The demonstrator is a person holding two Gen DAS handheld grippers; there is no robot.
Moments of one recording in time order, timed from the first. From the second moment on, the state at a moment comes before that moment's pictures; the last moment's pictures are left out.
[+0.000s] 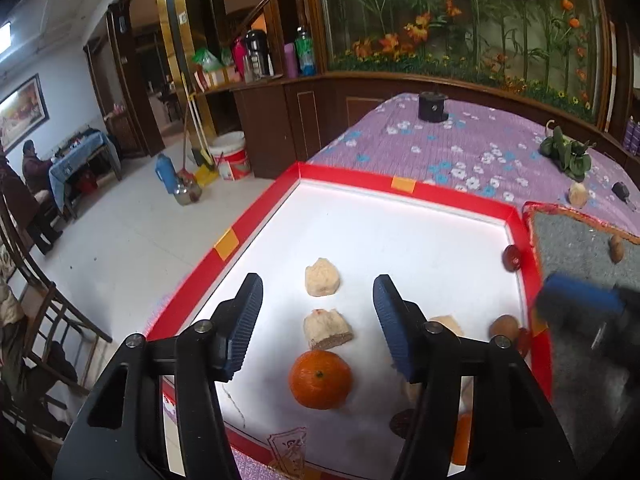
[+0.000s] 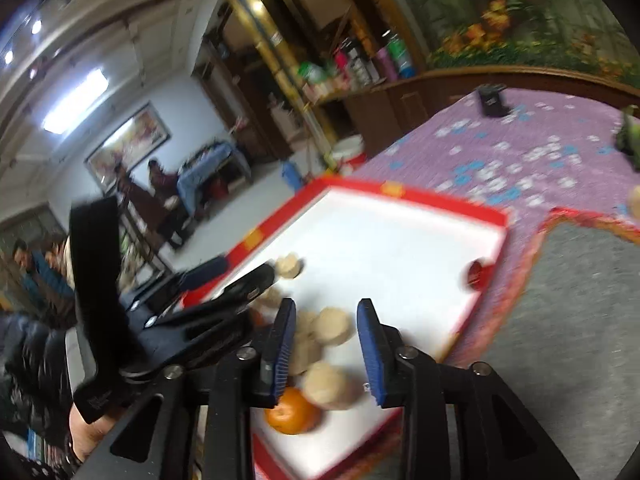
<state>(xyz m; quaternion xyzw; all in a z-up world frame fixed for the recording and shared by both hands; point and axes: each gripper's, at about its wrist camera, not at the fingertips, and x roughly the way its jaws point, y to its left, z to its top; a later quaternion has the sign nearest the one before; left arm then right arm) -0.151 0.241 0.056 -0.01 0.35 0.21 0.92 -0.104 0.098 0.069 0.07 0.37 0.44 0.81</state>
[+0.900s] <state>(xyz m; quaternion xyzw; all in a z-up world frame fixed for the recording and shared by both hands) -0.110 0.070 0.089 0.10 0.34 0.03 0.93 0.053 -0.113 0.026 0.16 0.48 0.14 0.85</state>
